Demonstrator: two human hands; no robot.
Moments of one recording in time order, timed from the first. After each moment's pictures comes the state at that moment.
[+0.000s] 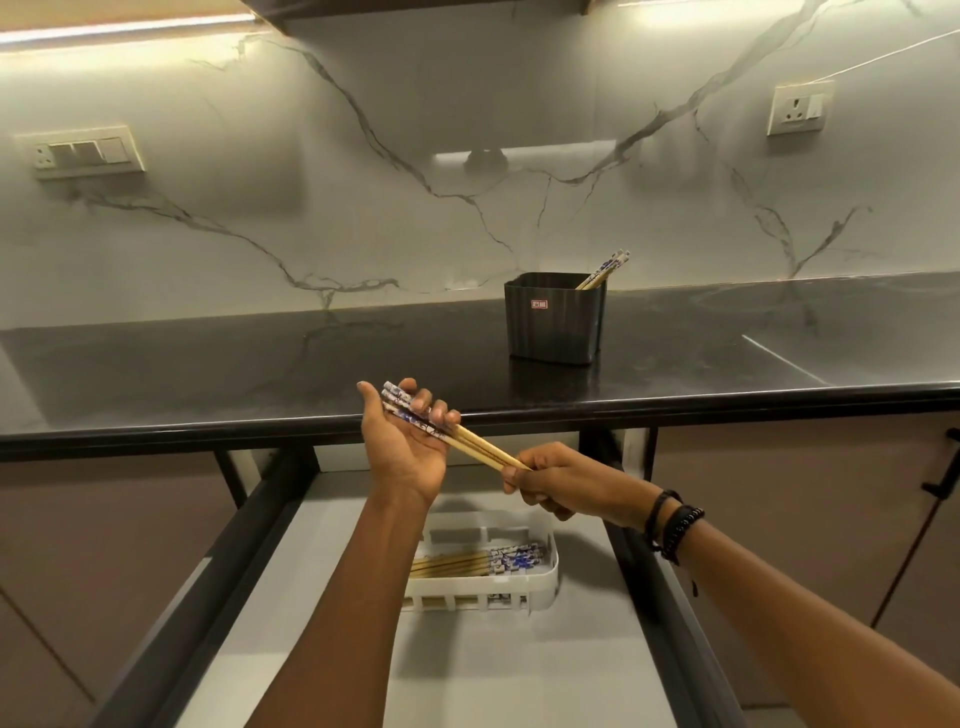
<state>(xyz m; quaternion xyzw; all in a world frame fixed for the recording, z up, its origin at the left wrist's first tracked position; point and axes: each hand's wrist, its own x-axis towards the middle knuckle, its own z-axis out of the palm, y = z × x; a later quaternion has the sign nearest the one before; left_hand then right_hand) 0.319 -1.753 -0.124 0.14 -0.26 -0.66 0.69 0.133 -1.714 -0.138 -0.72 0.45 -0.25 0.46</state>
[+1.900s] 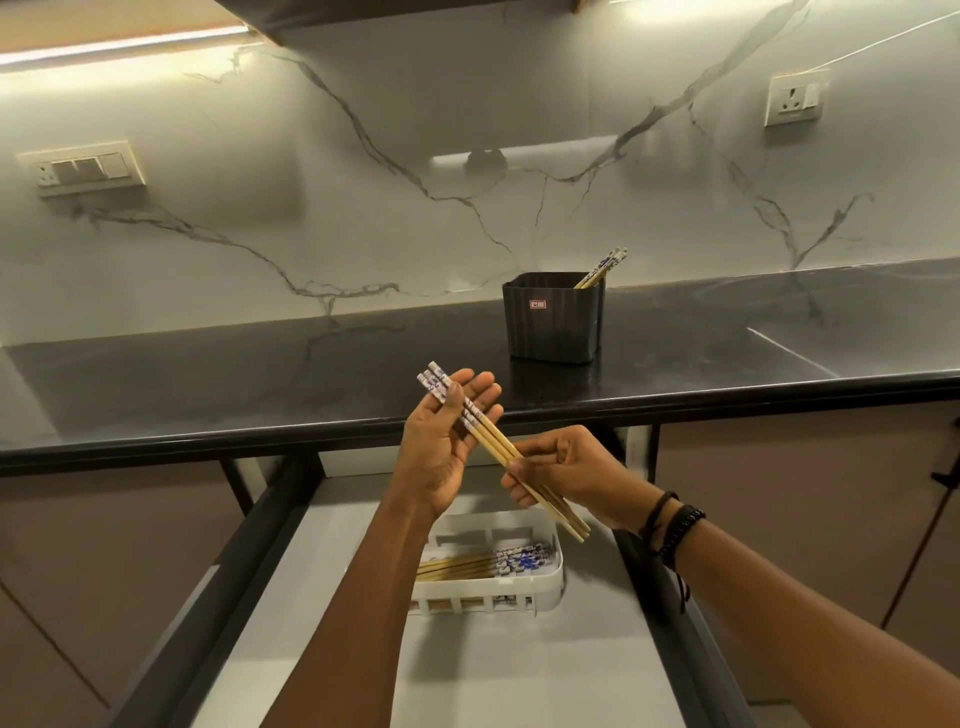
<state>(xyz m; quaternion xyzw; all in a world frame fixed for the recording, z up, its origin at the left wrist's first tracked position) 0.305 -1.749 -0.127 0.21 -0.42 -0.65 0.60 0.129 -1.717 -0.144 -0.63 0.41 -0.41 0.52</state>
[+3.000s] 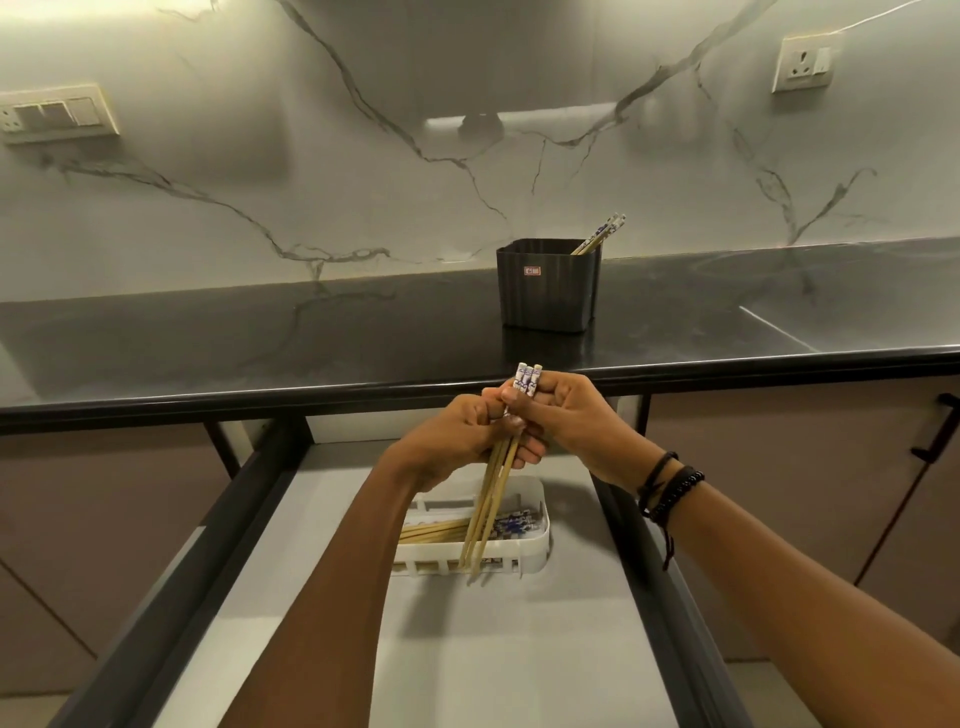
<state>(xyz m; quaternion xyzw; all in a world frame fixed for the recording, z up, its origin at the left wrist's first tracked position) 0.300 -1.743 -0.132 0.33 -0.70 -0.57 0.27 0.130 -1.709 -0.128 -0.65 0.40 -0.48 0.44</state>
